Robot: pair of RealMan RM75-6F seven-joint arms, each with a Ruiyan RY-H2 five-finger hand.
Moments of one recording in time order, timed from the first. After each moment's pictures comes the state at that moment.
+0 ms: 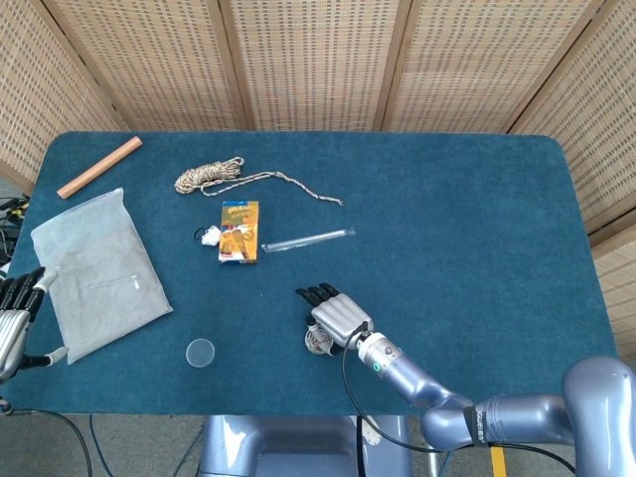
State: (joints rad) left arm -0.15 -0.98 -0.02 -1.74 1.38 1.32 0.08; right arm 0.97 -1.57 0.09 -1.68 -0.91 0.83 -0.46
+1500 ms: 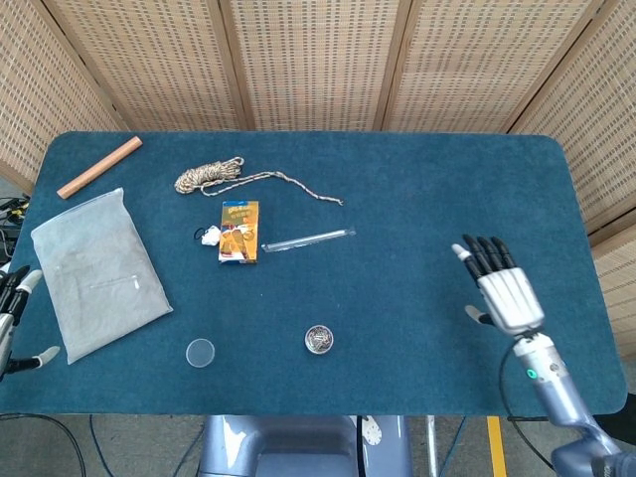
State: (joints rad) left arm -0.11 -0.97 -0.02 -1.74 1.43 1.42 0.02; right arm 0.49 -1.29 -0.09 -1.38 -1.39 1.44 -0.10
